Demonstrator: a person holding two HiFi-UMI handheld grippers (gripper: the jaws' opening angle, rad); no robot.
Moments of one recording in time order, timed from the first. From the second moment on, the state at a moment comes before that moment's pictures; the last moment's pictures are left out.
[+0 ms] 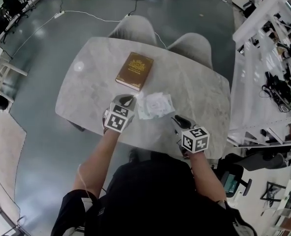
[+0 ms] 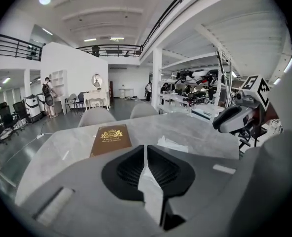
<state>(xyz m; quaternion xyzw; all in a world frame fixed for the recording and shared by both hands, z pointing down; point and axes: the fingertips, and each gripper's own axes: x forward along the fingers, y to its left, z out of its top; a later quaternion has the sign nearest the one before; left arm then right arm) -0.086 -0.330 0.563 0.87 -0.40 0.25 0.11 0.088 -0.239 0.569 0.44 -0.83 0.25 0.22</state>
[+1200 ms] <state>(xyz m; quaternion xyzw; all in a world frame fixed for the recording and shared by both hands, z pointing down) -0.036 -0.253 0.436 0.87 -0.46 0.13 0.11 0.172 -0.215 0.424 0.43 -0.89 0.13 0.09</state>
